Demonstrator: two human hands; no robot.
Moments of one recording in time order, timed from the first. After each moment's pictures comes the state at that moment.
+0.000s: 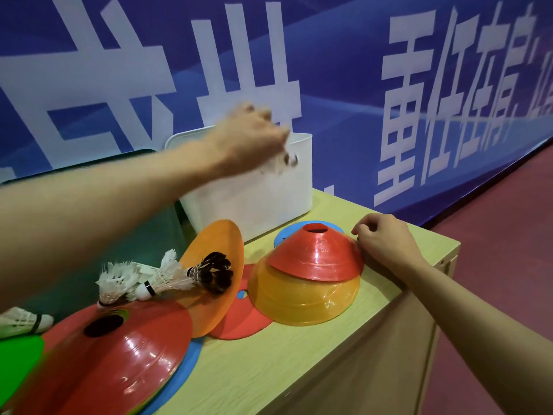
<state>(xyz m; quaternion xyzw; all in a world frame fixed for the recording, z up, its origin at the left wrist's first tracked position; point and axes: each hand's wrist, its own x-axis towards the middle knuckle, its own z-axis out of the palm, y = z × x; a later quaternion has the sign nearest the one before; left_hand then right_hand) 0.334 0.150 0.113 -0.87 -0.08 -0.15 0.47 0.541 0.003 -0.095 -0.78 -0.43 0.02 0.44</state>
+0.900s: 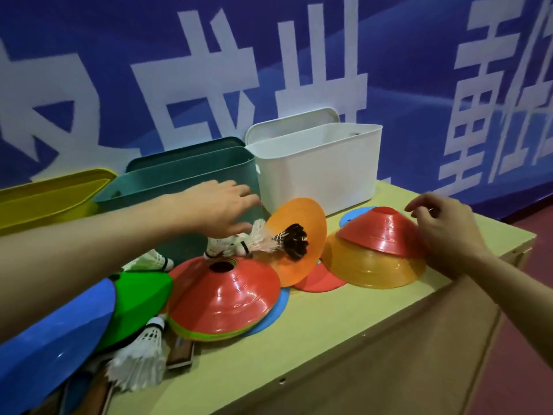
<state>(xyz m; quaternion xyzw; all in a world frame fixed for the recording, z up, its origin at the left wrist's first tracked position) 0.120 0.116 0.063 -0.90 -0.27 0.11 0.32 0.481 -0.025 -0.065 -0.74 -0.48 -0.01 0.48</state>
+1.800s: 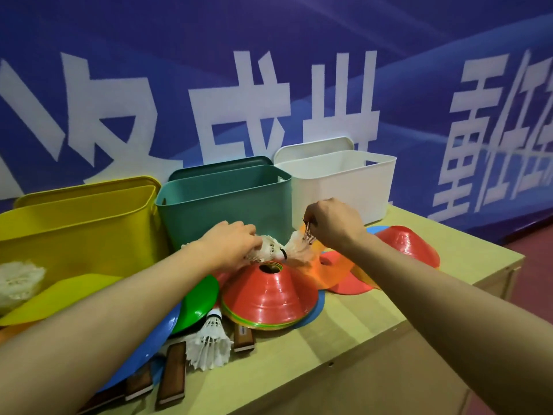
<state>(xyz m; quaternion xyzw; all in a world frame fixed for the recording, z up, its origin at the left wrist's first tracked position) 0.036 0.113 0.025 -0.91 -0.31 0.08 0.26 0.269 0.052 0.018 -0.72 -0.65 -0.13 0.22</state>
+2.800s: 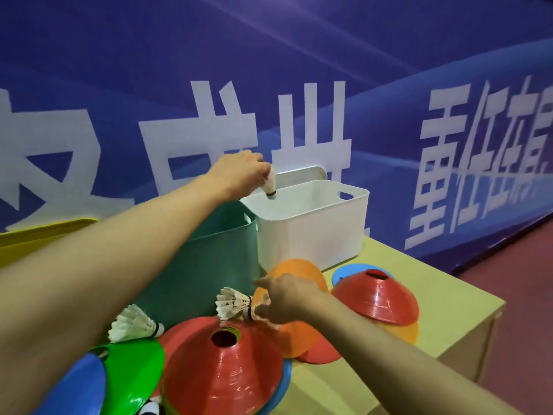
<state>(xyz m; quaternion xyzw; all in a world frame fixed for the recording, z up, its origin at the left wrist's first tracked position) 0.176 0.198 0.182 -0.89 -0.29 -0.14 0.32 0.265 0.073 0.006 -0.71 -0.70 0.07 0.03</state>
